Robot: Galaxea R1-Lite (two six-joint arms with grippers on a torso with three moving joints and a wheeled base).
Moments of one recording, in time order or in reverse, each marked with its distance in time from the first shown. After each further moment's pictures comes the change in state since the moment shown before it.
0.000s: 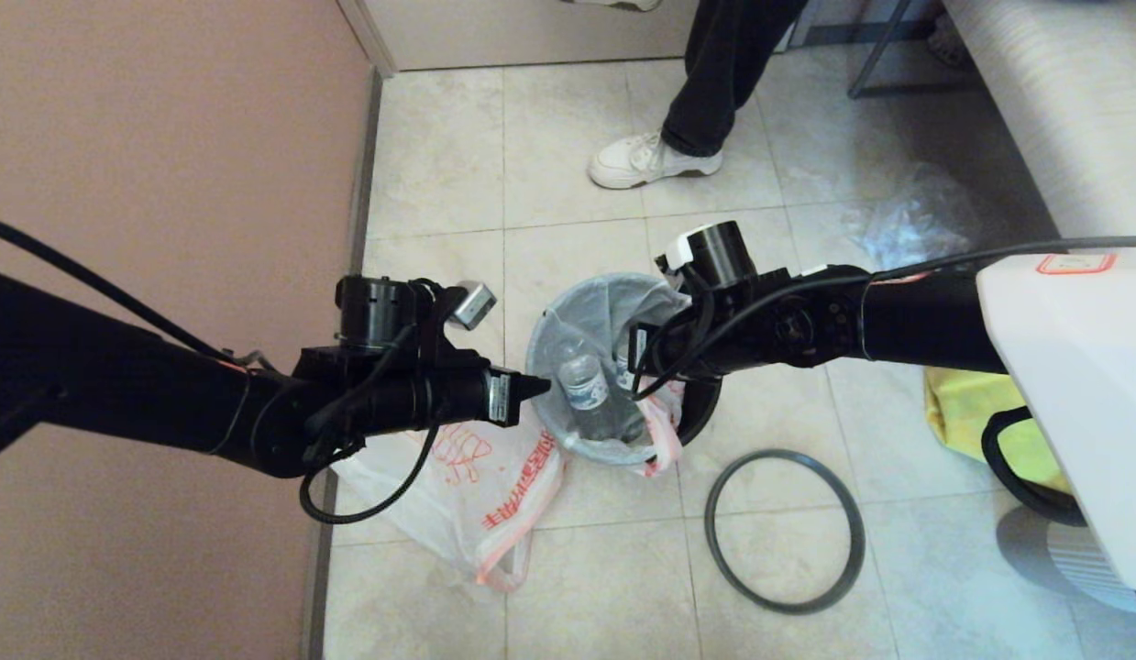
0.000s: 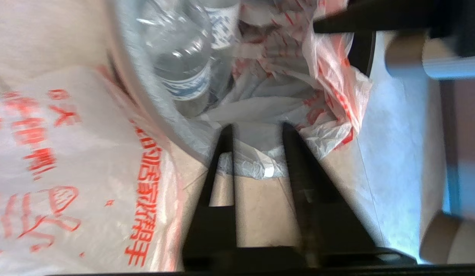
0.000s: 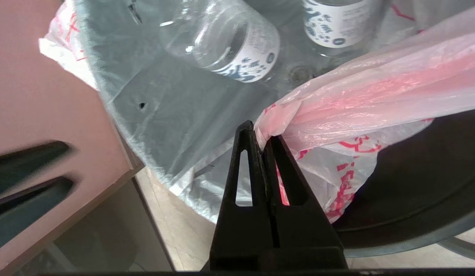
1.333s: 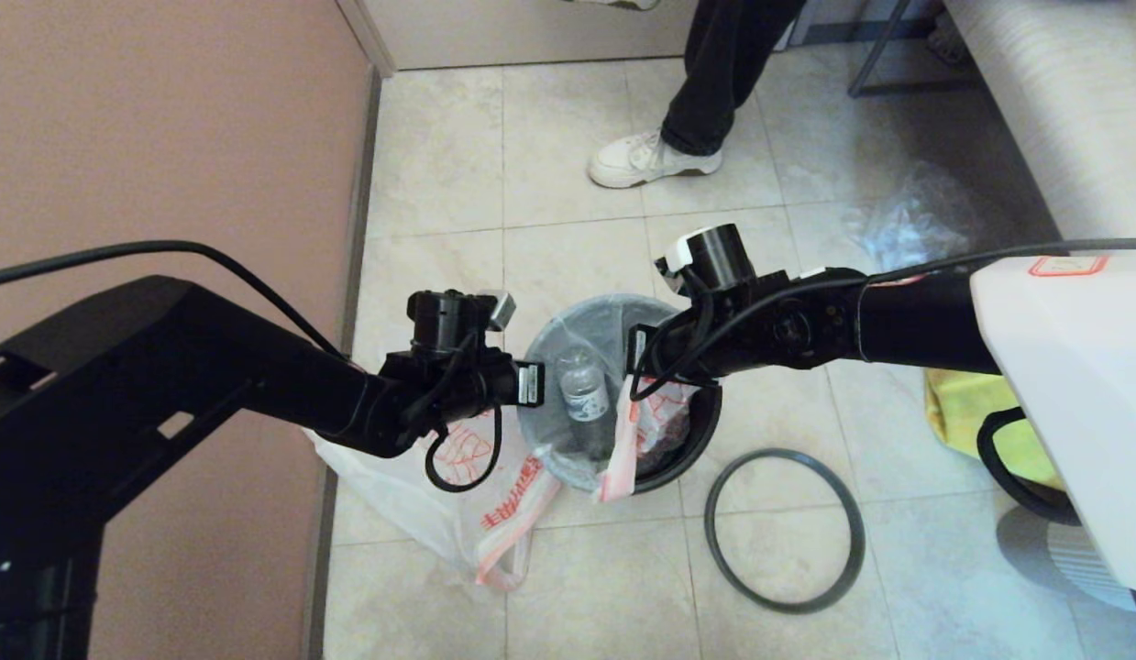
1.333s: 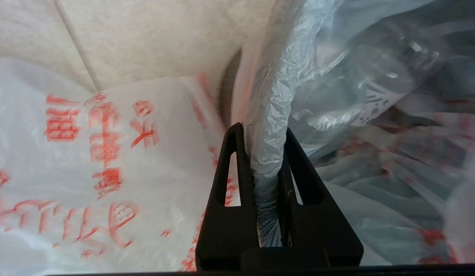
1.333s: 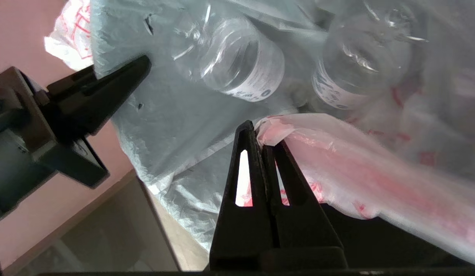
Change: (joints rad) left arm -0.018 0.248 -0.211 -0.052 0.312 -0.040; right arm -0.002 0.005 0.000 -0.009 0.018 0.009
